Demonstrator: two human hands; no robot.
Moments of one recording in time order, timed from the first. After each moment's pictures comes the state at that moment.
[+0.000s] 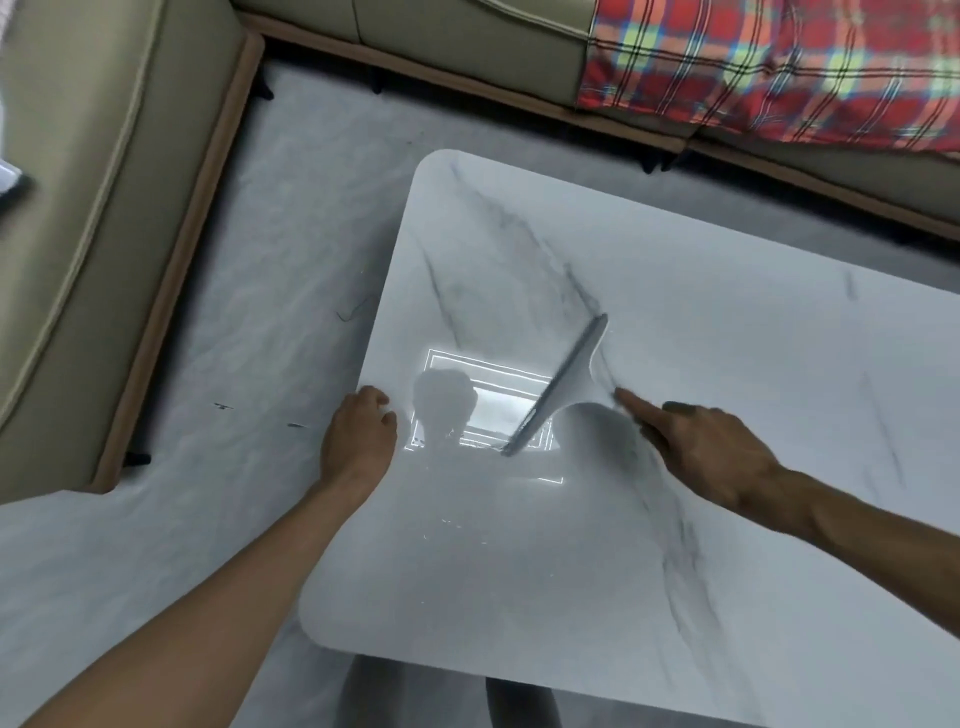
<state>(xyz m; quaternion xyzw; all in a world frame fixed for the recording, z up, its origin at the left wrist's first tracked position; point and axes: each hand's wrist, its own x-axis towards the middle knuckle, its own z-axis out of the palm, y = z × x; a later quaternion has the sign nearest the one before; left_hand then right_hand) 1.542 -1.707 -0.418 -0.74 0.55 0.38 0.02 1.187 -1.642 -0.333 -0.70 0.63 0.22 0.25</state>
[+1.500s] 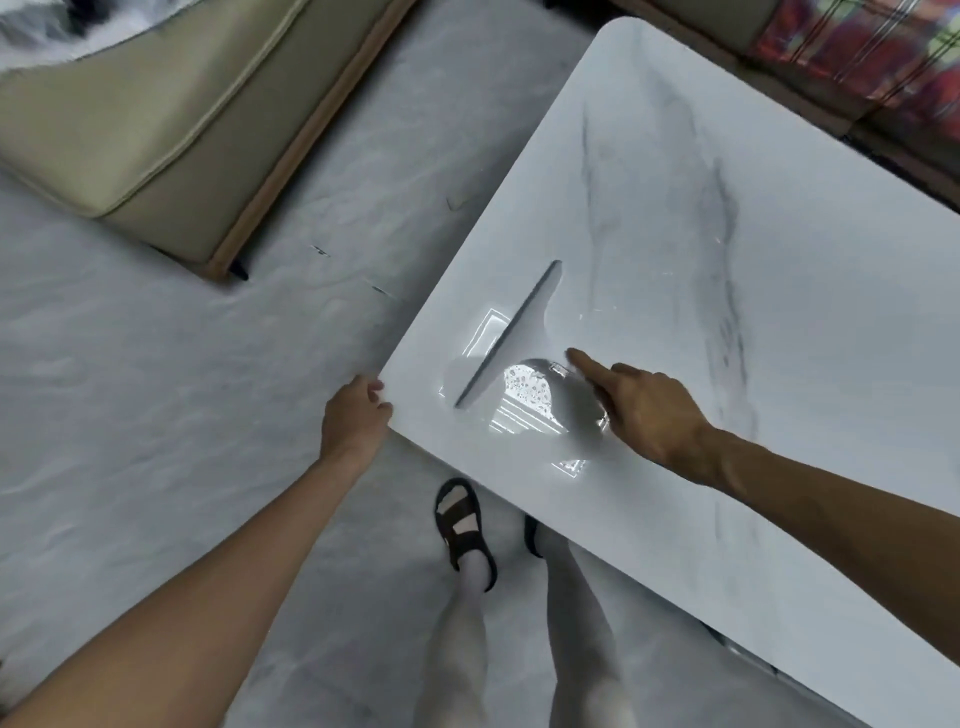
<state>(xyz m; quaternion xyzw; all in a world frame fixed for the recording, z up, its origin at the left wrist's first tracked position) 1.653 -1.459 -0.427 -0.84 0.36 0.40 -0.09 1.333 -1.525 -0.374 -0.79 0.52 0.20 0.26</state>
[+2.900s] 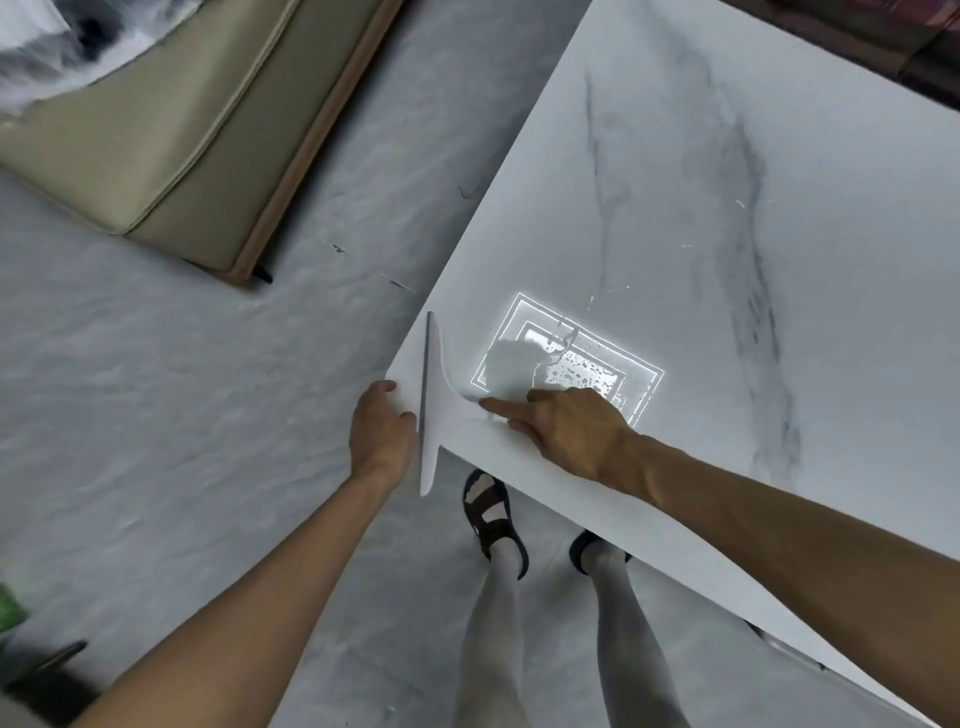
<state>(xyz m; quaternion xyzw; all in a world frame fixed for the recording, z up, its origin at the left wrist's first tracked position) 1.623 -1.448 -0.429 -0.86 0.33 0.38 -0.08 1.392 -1.498 -0.404 -0.86 0.37 0.16 0.30</state>
